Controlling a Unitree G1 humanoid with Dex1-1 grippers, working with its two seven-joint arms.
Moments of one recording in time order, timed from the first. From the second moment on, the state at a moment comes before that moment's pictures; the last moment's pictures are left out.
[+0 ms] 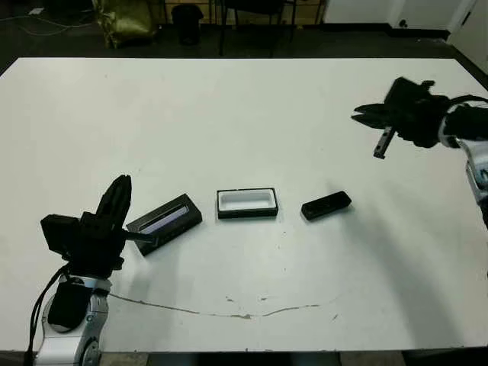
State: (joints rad) left arm 0.23 0.20 0.10 -0.36 -0.20 -0.04 -0.18; right arm -0.90 -0.74 0.28 0.65 -0.22 -0.13 0.95
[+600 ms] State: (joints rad) left arm 0.24 0.20 0.10 -0.37 -0.20 -0.03 -0.17; right arm -0.92 -0.70 0.35 0.69 -0.30 -0.11 1.02
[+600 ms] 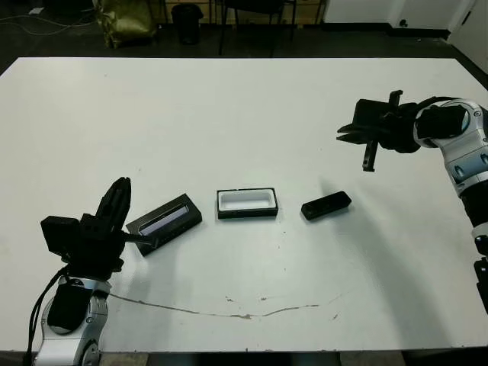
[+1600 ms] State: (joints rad) left arm 0.24 0.20 0.10 -0.37 -0.21 -0.03 -0.17; right arm -0.87 -0.65 0.43 0.79 -0.39 -0.17 1.01
